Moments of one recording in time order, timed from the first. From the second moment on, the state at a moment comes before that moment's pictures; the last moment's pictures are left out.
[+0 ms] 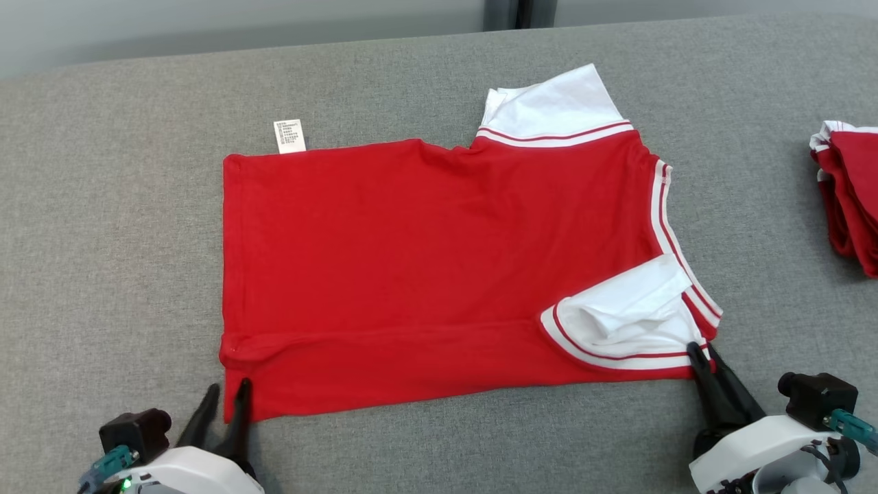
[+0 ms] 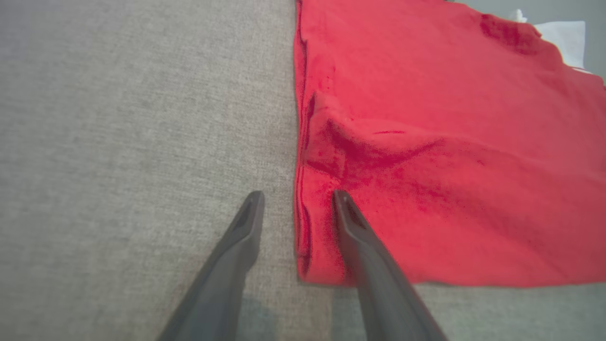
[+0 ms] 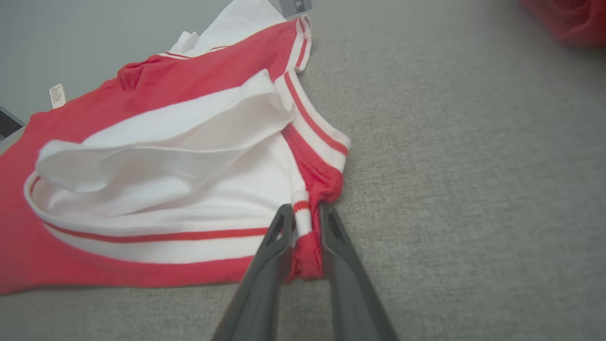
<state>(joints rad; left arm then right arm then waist) -0.03 0.23 -0.25 0.34 -0.63 0.08 -0.12 -0.14 -0.20 0.22 0.44 0.52 0.13 -0.24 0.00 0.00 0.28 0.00</state>
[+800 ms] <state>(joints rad) 0.10 0.29 -0.20 0.00 -0.68 0.16 0.01 0.03 -0.18 0.08 0.17 0.49 0.13 -0.11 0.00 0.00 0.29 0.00</state>
